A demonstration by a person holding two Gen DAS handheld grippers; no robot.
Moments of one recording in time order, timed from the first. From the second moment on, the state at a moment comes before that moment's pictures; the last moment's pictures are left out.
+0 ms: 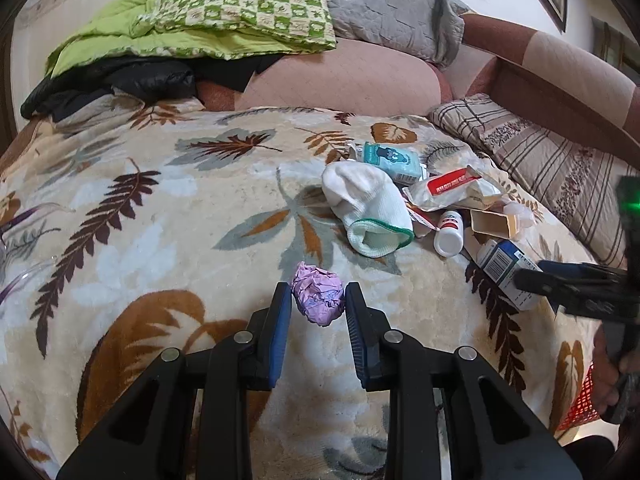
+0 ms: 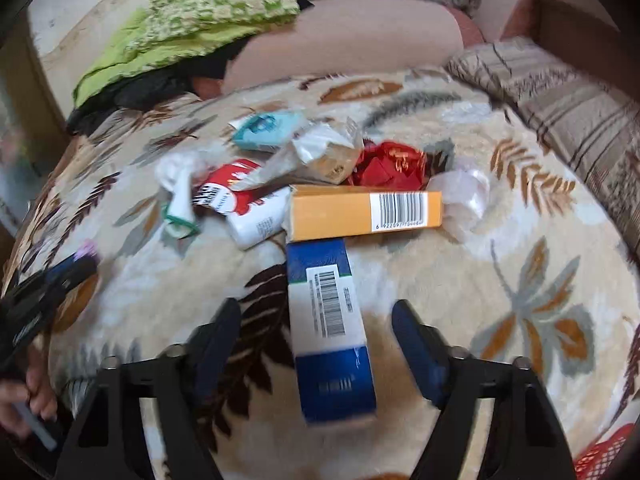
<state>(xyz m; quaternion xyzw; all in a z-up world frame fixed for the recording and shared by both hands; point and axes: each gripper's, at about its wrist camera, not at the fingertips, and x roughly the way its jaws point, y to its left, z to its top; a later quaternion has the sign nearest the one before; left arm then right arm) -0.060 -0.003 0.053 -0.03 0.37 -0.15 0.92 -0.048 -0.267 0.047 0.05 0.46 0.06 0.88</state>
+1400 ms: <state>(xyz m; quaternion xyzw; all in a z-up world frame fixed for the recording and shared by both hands) -0.100 -0.043 0.065 0.08 0.29 -0.11 0.95 -0.138 -0.205 0.074 0.04 0.35 0.05 0.93</state>
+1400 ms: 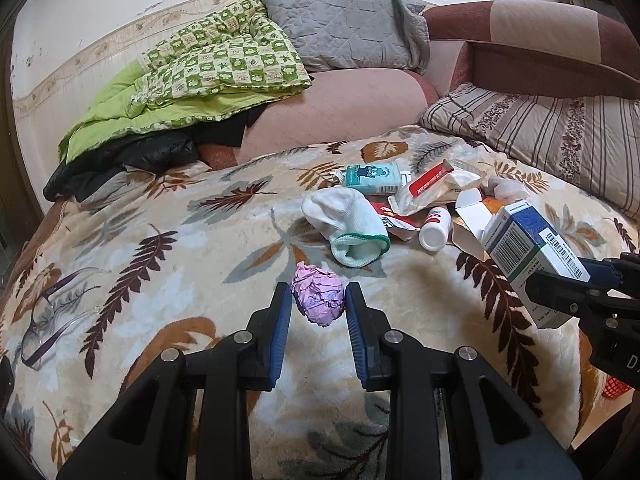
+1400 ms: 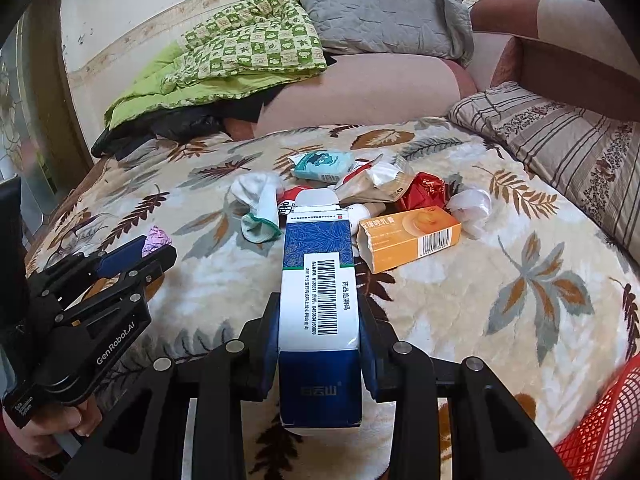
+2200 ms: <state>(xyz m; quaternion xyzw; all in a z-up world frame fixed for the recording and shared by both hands) -0.098 -0.042 0.063 0.08 0.29 -0.12 0.95 -0.137 -0.222 0.075 0.08 0.35 0.04 0.93</state>
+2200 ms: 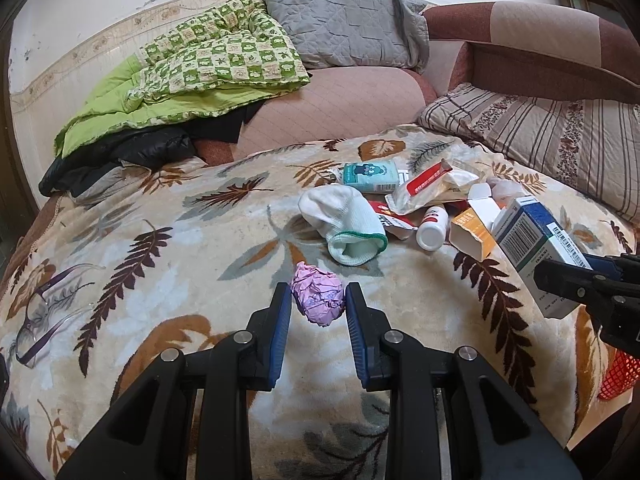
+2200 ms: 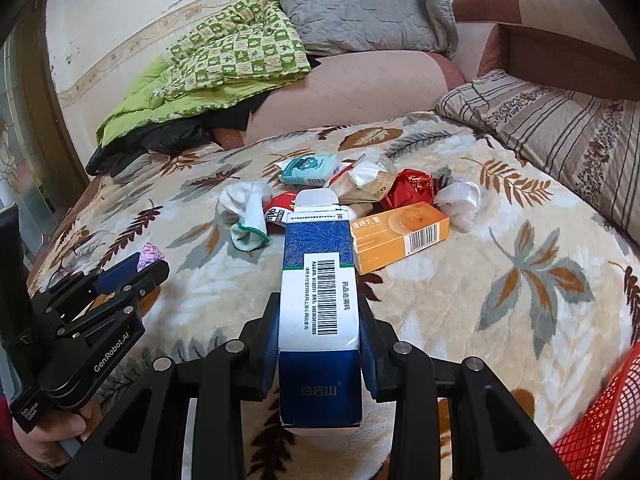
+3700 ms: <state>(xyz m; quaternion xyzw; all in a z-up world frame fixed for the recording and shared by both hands) -0.228 -0.344 0.114 0.09 0.37 -0.51 0.77 -0.372 -0.504 0.096 0.34 0.27 -0.21 0.88</state>
